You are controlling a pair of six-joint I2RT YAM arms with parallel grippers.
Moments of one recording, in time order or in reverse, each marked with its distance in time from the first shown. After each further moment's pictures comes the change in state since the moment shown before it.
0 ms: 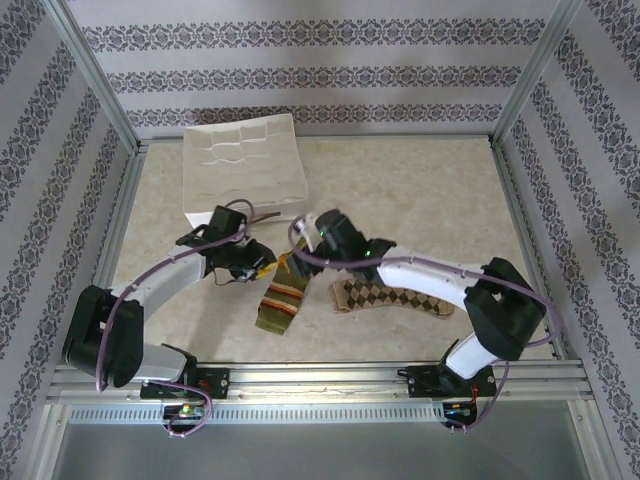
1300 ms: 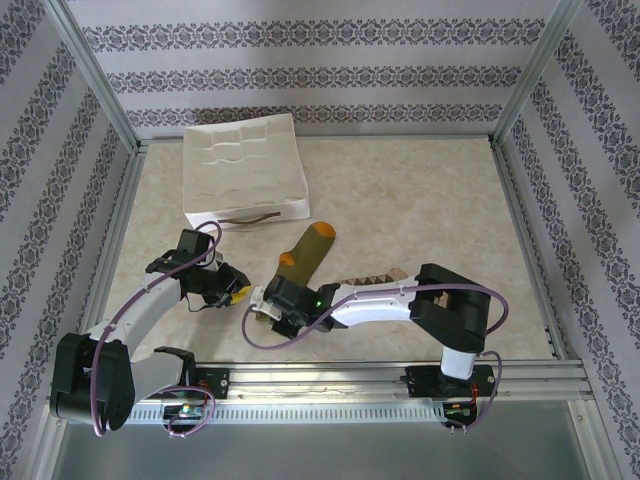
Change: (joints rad) left arm 0.147 -0.227 -0.201 -0.162 0.068 0.064; right arm 0.291 0.243 0.076 -0.090 0.154 -0.185
